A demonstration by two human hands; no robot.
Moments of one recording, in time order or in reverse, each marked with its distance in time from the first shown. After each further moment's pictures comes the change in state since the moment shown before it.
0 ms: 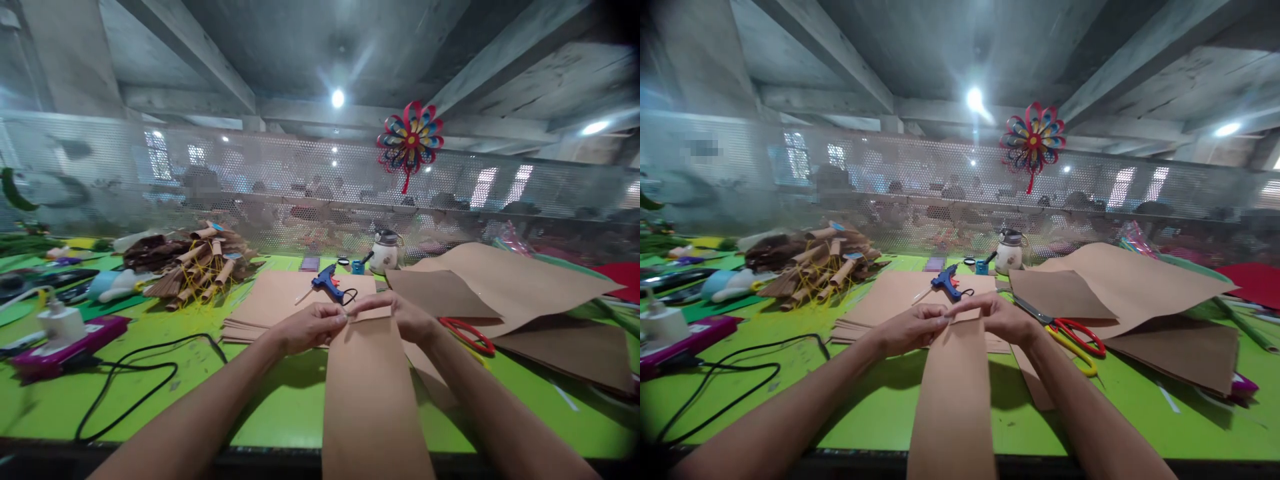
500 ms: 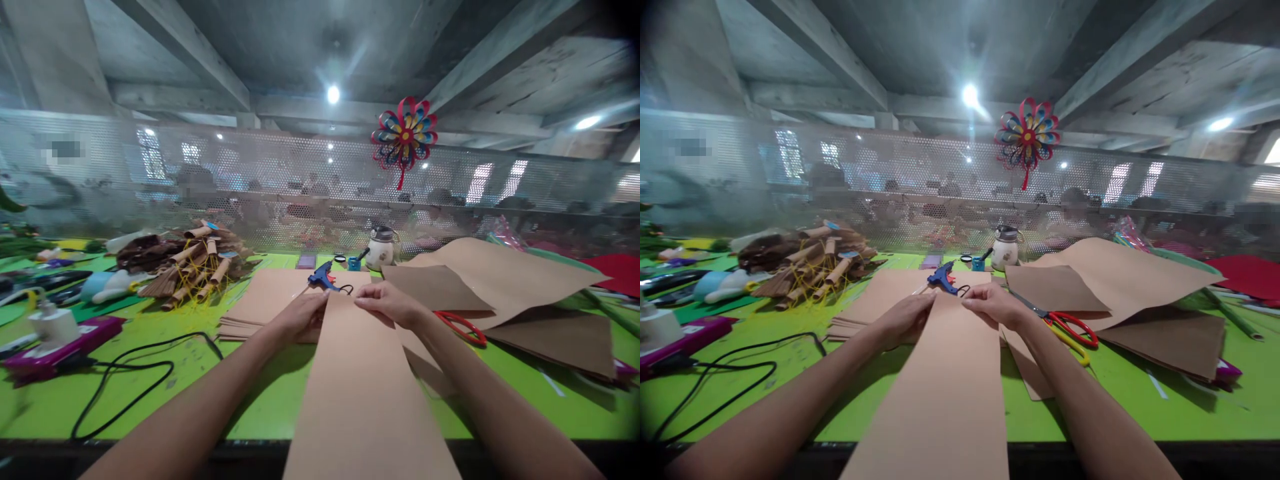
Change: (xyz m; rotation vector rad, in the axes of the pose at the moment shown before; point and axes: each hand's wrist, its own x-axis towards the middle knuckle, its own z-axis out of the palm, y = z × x) left_hand 0.007 0.002 -0.003 -0.076 0.258 -0.007; right_hand 0.005 0.010 -0.015 -0.283 0.201 0.155
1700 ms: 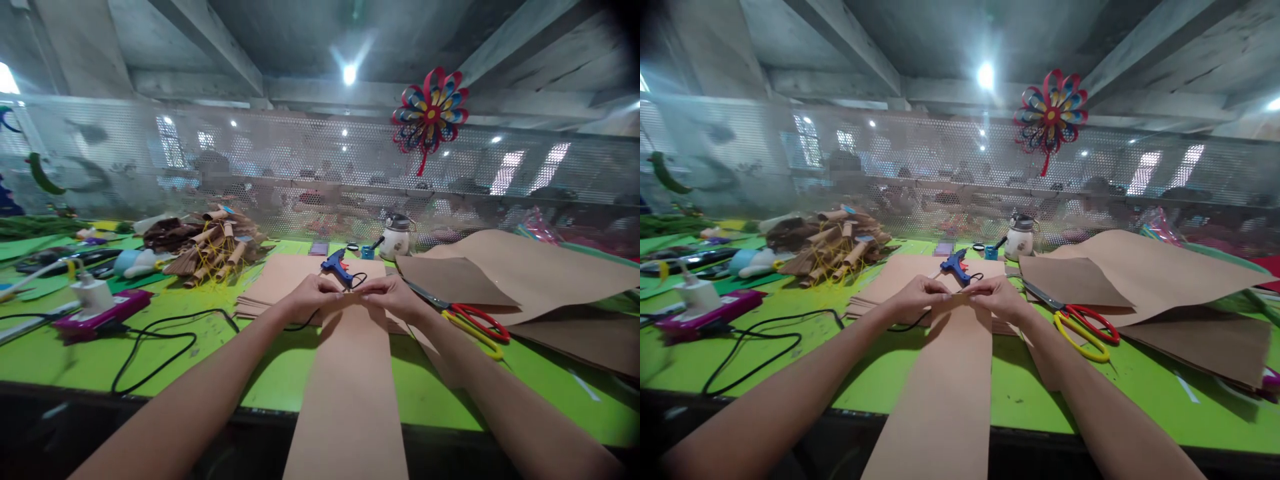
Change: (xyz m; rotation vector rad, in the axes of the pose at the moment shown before) left_hand 0.006 -0.002 -0.024 0.581 0.042 0.212; right_hand 0.015 0.023 0.020 -0.019 0.146 -0.162
